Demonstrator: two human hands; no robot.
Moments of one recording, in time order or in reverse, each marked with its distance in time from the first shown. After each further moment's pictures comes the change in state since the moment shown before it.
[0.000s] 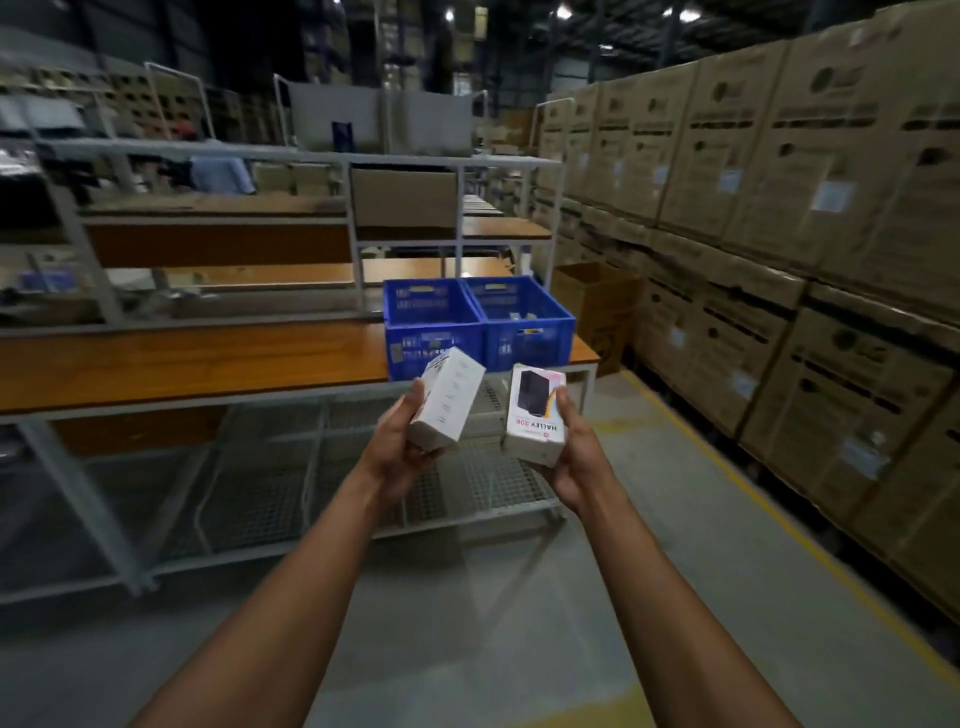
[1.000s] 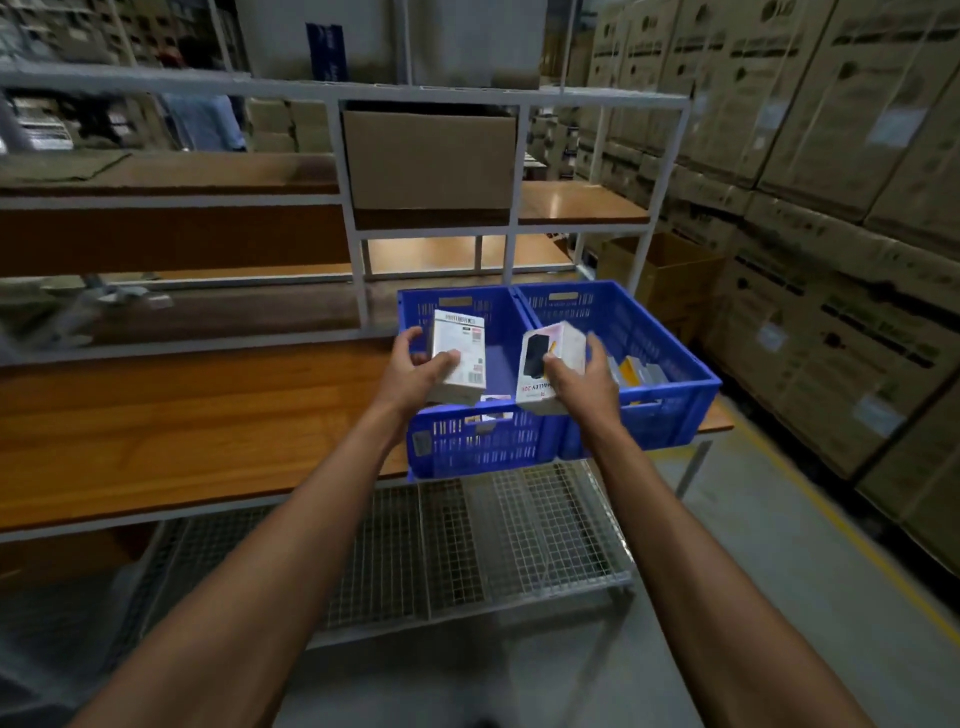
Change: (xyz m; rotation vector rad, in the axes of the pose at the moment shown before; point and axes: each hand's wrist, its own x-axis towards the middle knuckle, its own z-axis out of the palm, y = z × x) left_hand 0.607 0.064 -0.206 0.343 0.225 -0.030; right_hand 0.620 -0.024 0.117 -0.799 0.364 -0.223
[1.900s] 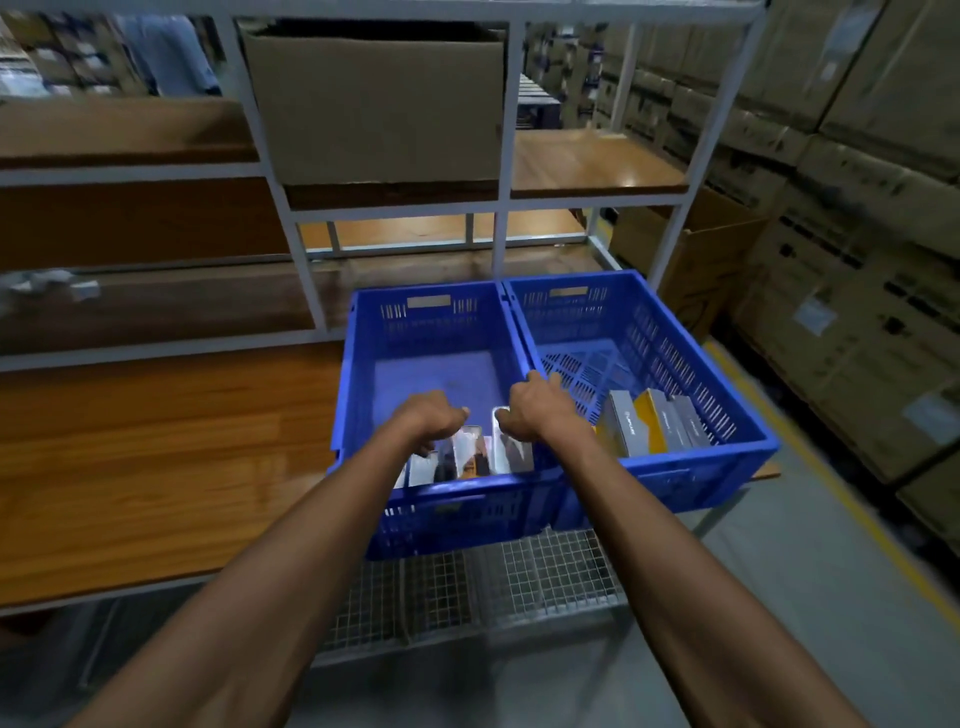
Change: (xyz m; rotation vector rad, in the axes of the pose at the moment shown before) left_hand 0.233 -0.060 0.092 1.032 -0.187 -0.375; right_hand 0.228 0.044 0.081 -1.252 -0.571 -0.200
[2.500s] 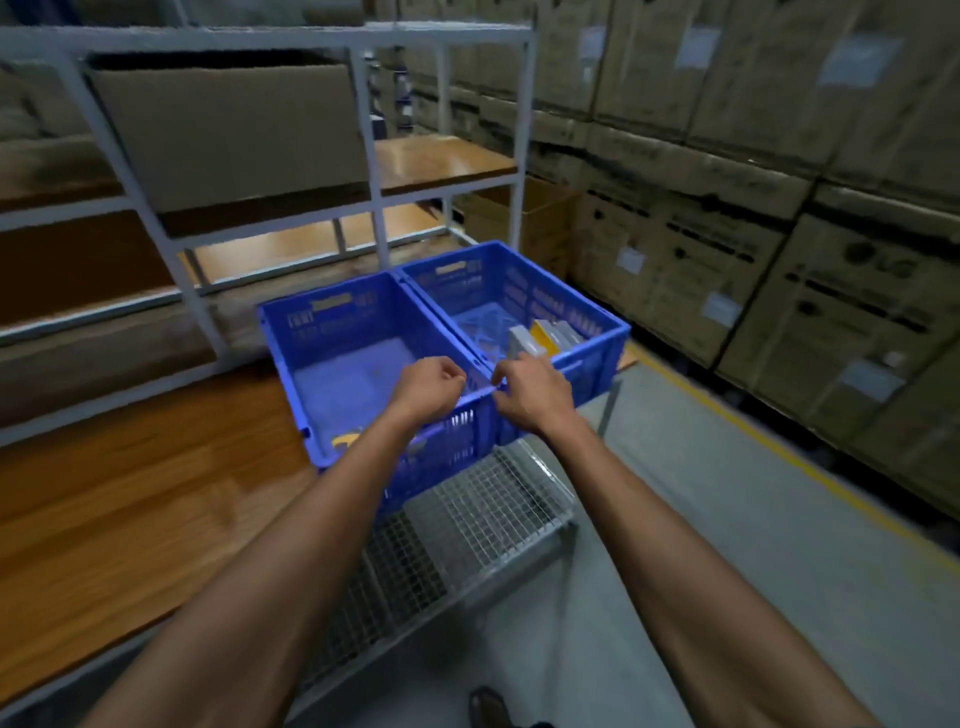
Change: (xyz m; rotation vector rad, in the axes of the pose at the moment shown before) left_hand -0.124 0.002 0.029 -0.076 0.085 0.551; right_hand -0.202 -0.016 0.025 0.240 0.431 0.278
